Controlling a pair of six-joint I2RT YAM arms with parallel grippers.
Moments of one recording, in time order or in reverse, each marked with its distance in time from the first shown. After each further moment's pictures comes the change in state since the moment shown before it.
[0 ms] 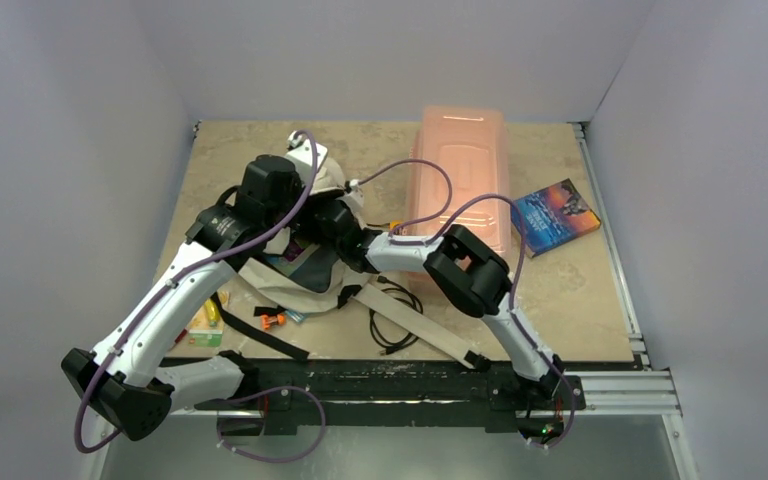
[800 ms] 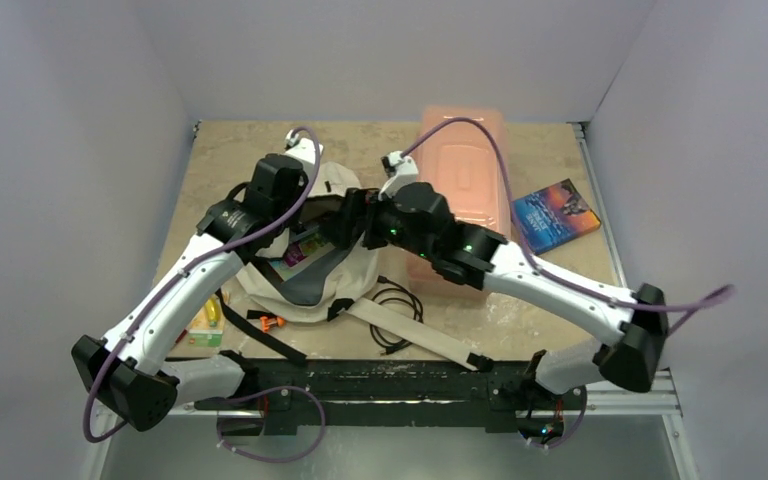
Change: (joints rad) left arm 0.019 0.045 -0.012 -0.001 -0.075 -0.088; right arm 0.048 -0.811 -0.270 -0.527 -0.150 -0.608
